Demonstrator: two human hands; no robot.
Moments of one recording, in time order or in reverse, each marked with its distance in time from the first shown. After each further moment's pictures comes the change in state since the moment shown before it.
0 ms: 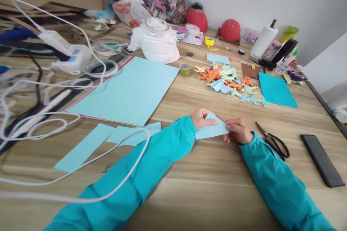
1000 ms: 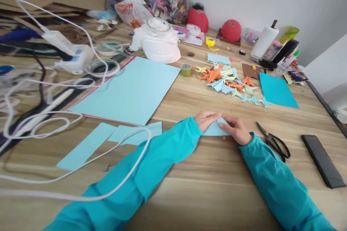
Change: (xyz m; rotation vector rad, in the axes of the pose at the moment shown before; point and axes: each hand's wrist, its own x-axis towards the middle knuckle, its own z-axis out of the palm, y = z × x) left_hand -0.002 0.004 0.019 -0.015 0.103 -0.071; right_hand 0.005 -0.009 0.016 -0.260 0.131 0.033
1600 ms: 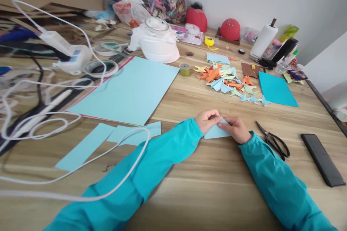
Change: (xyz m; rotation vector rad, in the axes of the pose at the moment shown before) left_hand 0.006 -0.007 0.005 0.218 0.030 0.214; right_hand 0.002 0.003 -0.005 -0.098 0.031 -0.081
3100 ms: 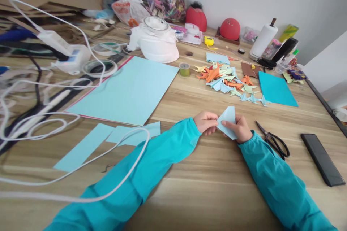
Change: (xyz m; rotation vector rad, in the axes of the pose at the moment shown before) left_hand -0.001 0.010 -0.007 -0.183 -0.189 -0.328; right_hand -0.001 0.010 -0.001 0.292 0.173 0.147
